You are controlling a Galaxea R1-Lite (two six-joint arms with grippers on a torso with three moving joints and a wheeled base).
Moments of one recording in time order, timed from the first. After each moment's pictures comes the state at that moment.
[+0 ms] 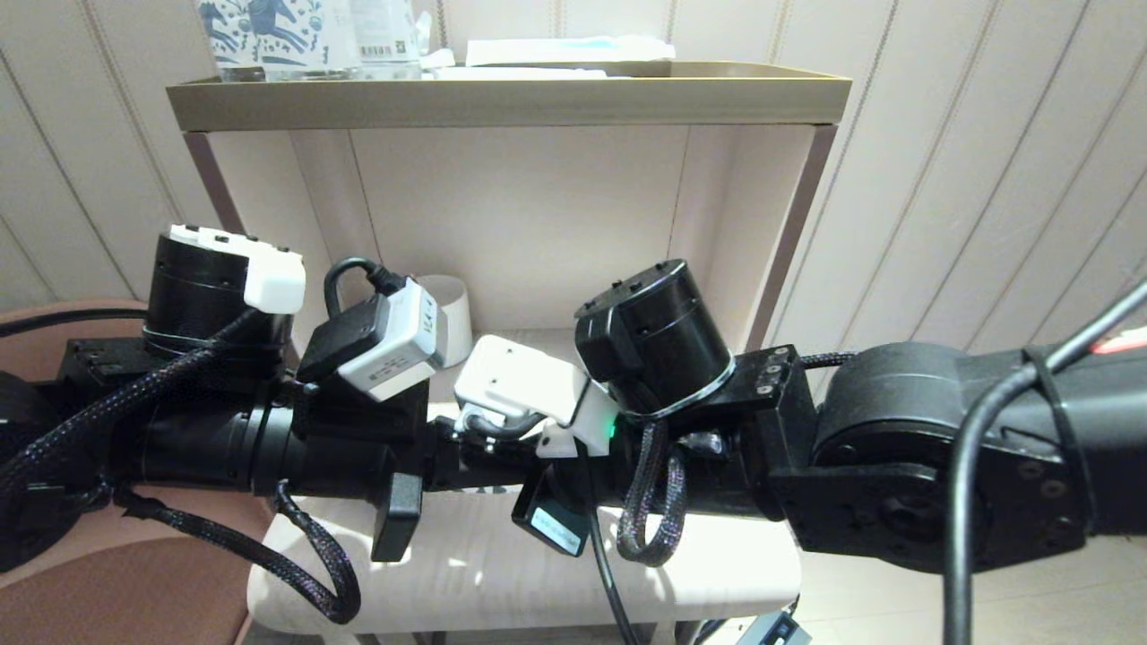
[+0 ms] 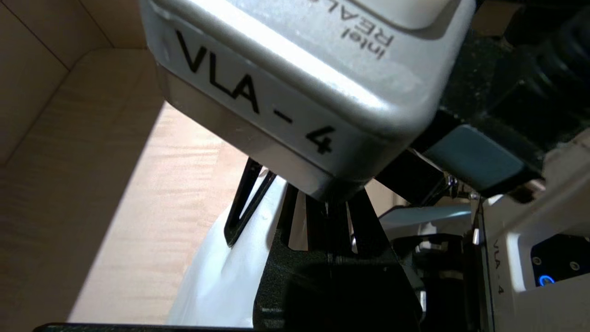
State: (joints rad) left arm -0.55 1.54 -0.90 -0.22 -0.71 0.49; right arm 0.96 1.84 -1.34 0.00 0.01 -0.41
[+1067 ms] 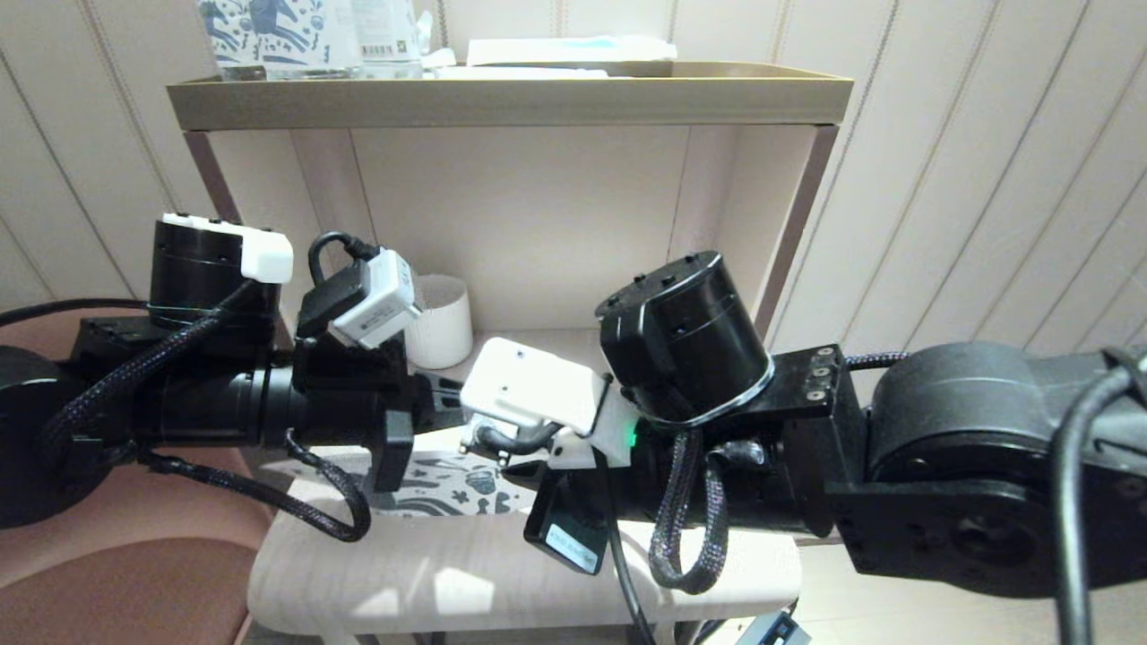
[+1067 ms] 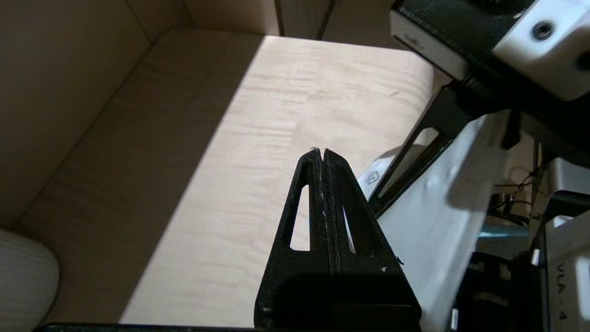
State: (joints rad) left arm -0.48 1.58 -0.92 -0.26 -0.71 0.47; right arm 0.94 1.79 -1.31 0.00 0.01 -0.41
